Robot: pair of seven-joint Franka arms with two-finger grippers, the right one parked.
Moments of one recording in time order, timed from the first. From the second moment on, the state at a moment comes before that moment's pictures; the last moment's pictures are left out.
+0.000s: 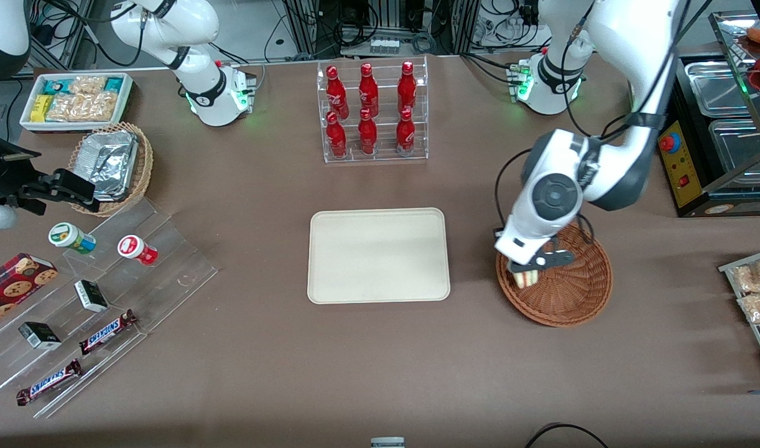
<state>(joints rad) -0.31 0.34 -0.14 -1.85 0.13 1.97 -0.60</state>
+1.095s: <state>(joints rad) -0.52 0.62 -0.14 -1.54 0.13 1.97 -0.60</state>
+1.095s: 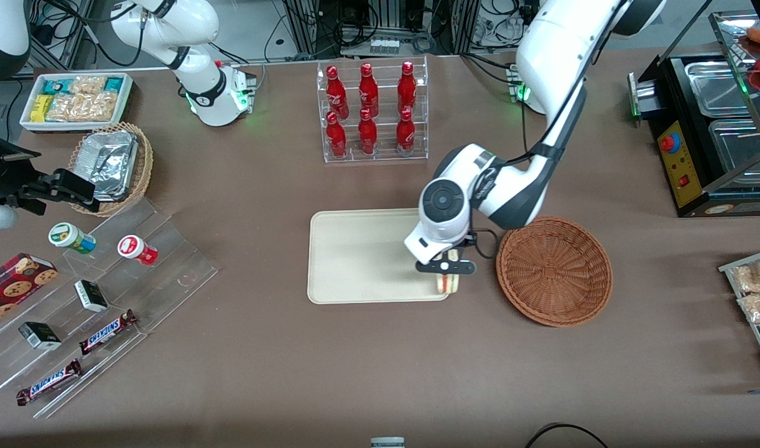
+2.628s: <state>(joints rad) -0.61 0.80 -0.16 -1.38 0.13 1.98 -0.62</state>
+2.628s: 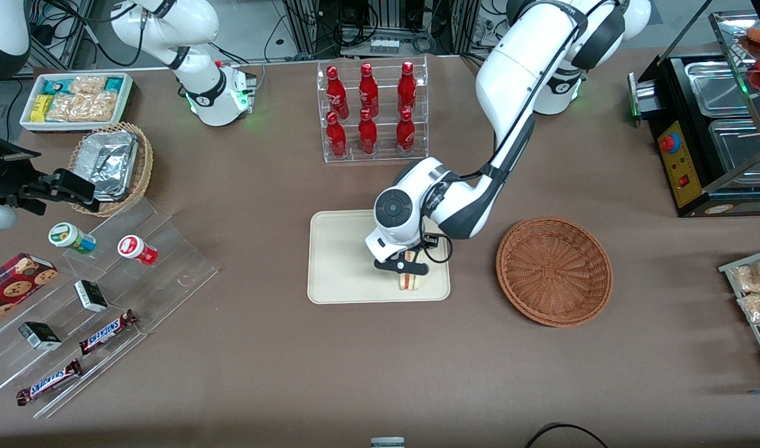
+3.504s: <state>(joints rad) -0.59 0.75 -0.14 -1.34 0.13 1.96 -0.67</state>
